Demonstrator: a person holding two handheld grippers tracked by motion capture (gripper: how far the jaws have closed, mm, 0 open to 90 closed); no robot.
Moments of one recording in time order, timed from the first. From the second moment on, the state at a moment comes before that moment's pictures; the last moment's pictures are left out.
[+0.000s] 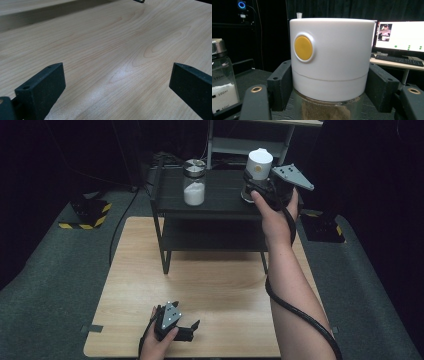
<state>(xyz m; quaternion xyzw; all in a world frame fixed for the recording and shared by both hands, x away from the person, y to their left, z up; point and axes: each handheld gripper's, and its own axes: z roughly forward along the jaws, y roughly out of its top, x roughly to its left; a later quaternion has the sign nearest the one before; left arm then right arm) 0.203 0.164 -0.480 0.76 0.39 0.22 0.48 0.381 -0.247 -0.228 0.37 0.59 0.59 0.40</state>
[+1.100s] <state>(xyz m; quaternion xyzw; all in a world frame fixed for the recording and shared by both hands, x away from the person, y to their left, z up) 0.206 0.161 -0.479 0.76 0.38 0.22 0.48 0.345 -0.279 -0.243 0.35 0.59 0.62 0.38</state>
